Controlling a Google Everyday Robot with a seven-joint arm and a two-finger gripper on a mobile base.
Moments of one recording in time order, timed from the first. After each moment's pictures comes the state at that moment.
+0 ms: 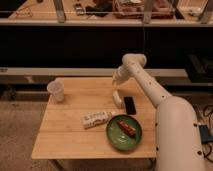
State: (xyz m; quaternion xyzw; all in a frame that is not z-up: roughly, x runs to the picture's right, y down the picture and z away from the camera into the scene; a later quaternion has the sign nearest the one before) arm 0.086 -0.052 0.971 -0.03 -0.24 -0.62 0.74
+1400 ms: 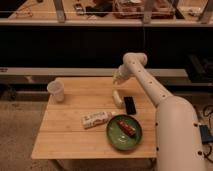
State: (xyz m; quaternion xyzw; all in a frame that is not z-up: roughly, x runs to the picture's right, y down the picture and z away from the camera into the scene) arm 0.100 -0.059 0.957 -0.05 -0.25 -0.62 0.74
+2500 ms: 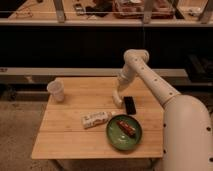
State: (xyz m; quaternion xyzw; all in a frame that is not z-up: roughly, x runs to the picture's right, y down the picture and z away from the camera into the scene) arm 0.097 -0.004 0.904 -0.11 -0.32 -0.68 0.65
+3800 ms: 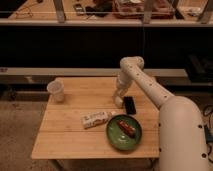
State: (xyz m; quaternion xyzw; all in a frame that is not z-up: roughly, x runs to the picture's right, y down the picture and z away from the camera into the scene) arm 0.093 0.028 0.941 -0.14 -0.31 -0.68 0.65
